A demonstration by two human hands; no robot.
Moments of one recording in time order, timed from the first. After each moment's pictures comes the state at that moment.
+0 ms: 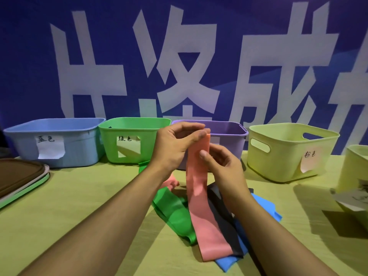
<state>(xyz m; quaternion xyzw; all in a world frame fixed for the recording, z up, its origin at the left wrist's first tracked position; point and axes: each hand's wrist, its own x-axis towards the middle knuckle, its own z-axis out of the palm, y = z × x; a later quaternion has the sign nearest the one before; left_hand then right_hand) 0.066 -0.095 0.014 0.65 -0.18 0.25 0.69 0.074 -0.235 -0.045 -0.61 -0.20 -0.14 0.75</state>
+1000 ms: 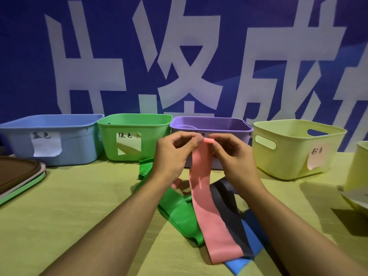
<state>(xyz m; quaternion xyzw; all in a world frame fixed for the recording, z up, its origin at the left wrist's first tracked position) 0.077 -0.084 -0.020 0.68 -0.14 0.28 0.66 0.090 -0.246 -0.034 -0.69 -0.24 -0.24 0.63</state>
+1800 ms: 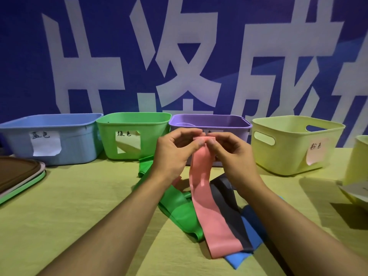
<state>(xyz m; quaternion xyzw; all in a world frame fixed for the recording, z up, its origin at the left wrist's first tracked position) 0.069 -0.087 -0.023 0.67 -0.18 0.26 0.67 0.082 -0.245 -0.036 -0.66 -0.23 -0.19 0.69</state>
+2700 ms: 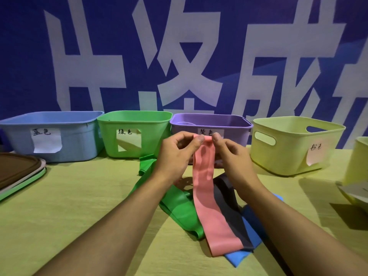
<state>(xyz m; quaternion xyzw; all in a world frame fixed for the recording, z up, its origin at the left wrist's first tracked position) 0.074 -0.086 -0.032 0.69 -0.15 0.23 0.67 0.078 -0.241 -0.038 -0.67 -0.19 -0.13 0.71</state>
